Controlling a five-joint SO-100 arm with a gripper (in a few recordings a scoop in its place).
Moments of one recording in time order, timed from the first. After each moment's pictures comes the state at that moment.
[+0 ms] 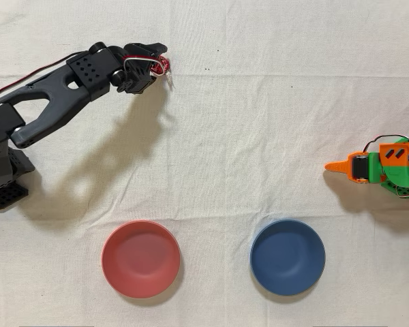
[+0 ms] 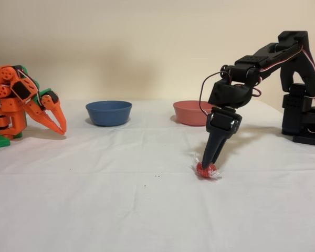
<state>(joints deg) -32.6 55.8 68.2 53.8 -28.1</state>
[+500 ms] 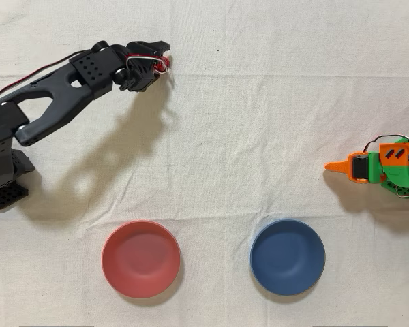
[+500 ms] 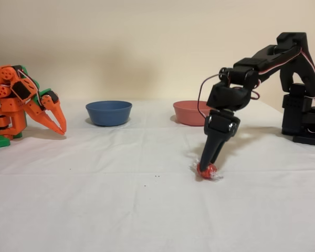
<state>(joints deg) -33.2 53.2 65.6 52.6 -27.3</state>
